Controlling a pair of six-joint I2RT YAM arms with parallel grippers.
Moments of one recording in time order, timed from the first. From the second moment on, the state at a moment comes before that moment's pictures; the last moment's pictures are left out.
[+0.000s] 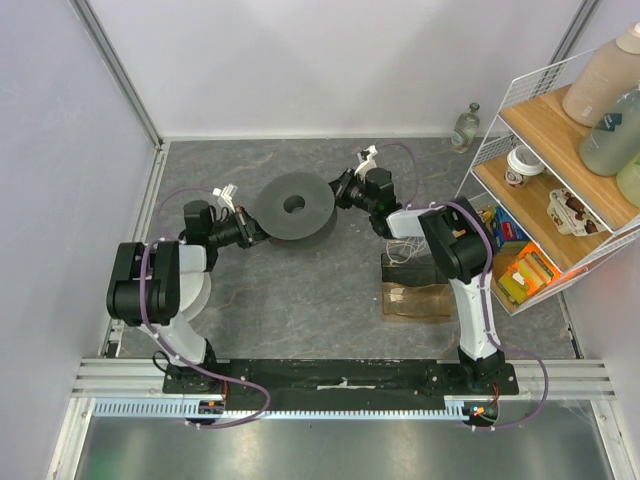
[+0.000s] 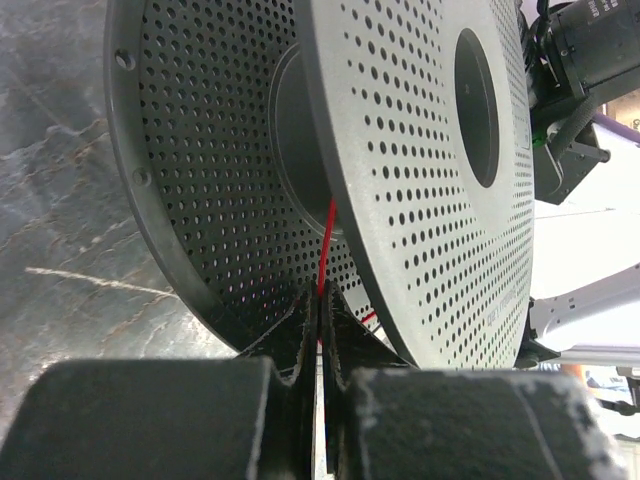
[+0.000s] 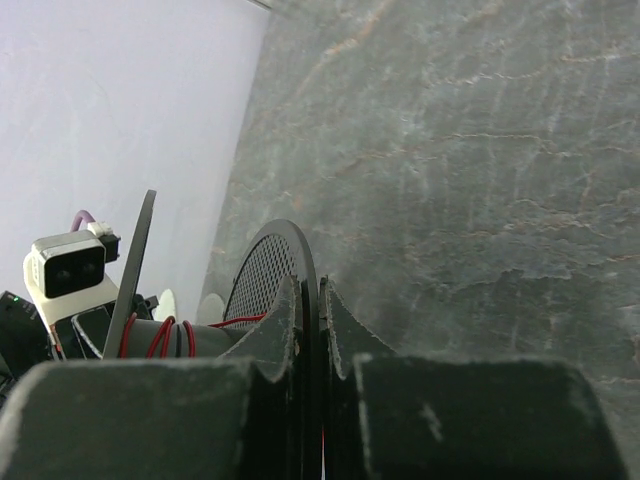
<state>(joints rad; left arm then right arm) 0.01 1.66 0.62 0.61 0.99 -0.67 0.48 2.17 1.25 0.76 -0.36 0.95</state>
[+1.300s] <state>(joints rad) 0.06 1.93 0.78 0.54 0.99 -0.60 0.49 2.27 1.49 0.24 -0.16 0.75</state>
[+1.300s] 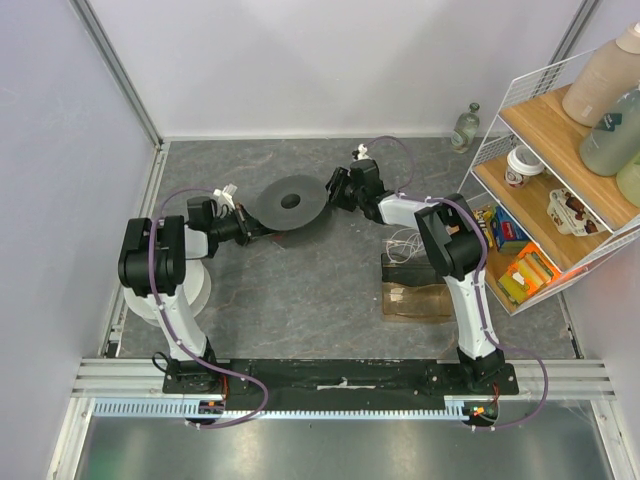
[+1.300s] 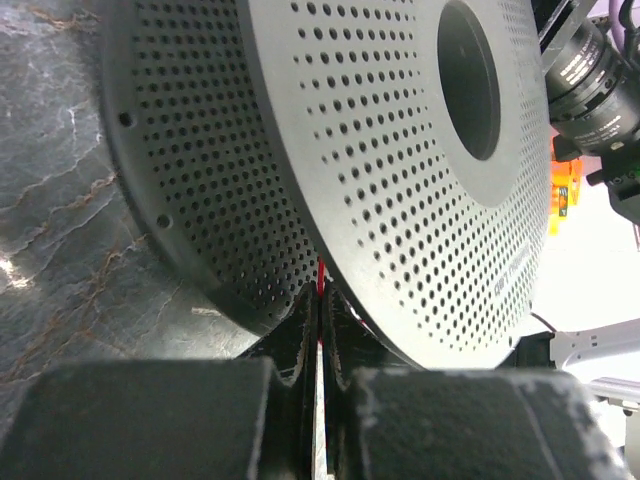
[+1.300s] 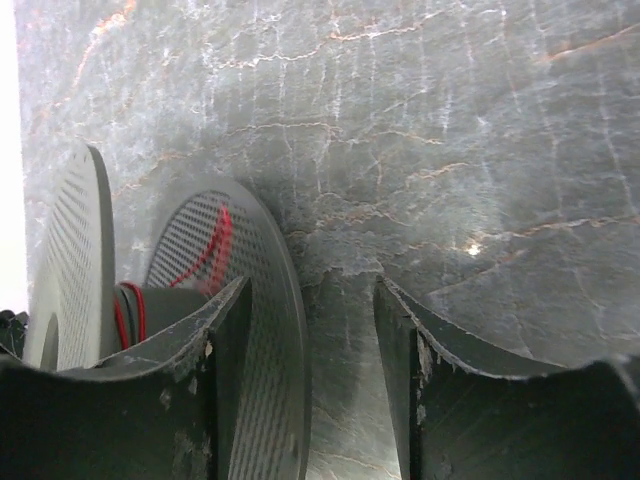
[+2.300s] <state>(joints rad) 0.03 1.94 0.68 0.68 0.85 -0.91 0.48 2.10 1.50 0.02 -0.10 0.73</state>
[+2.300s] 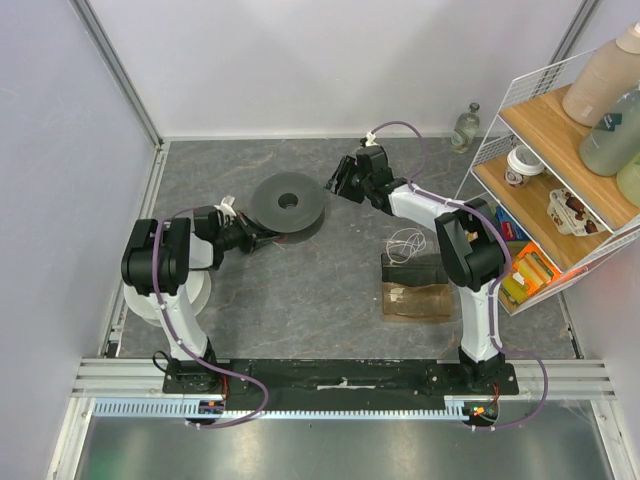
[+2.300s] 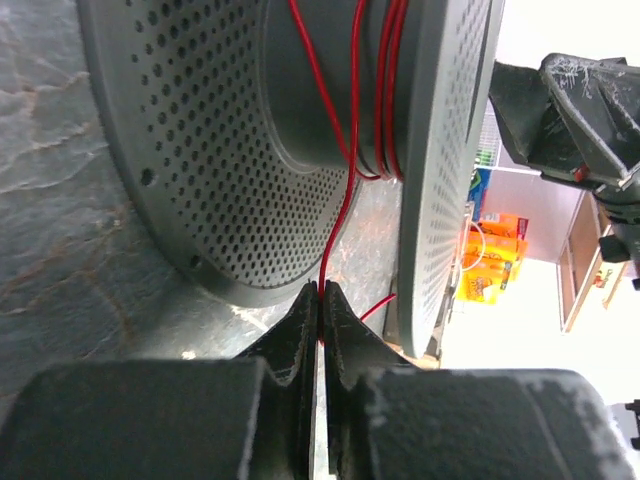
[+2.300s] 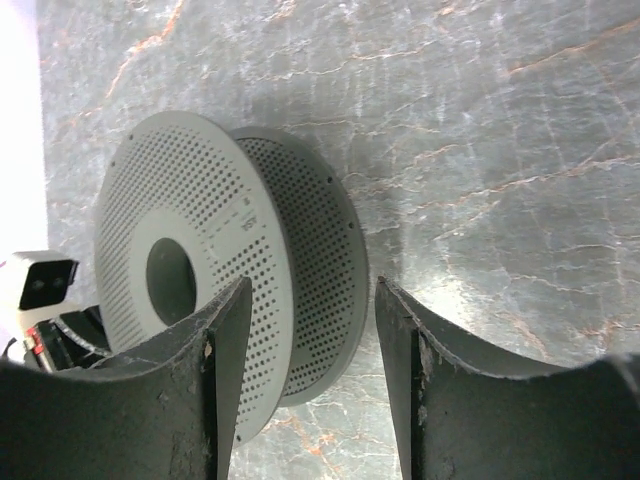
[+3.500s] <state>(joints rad) -0.05 1.99 0.61 0.96 0.66 -1.22 0.46 2.09 1.38 0.13 -0.40 0.74</state>
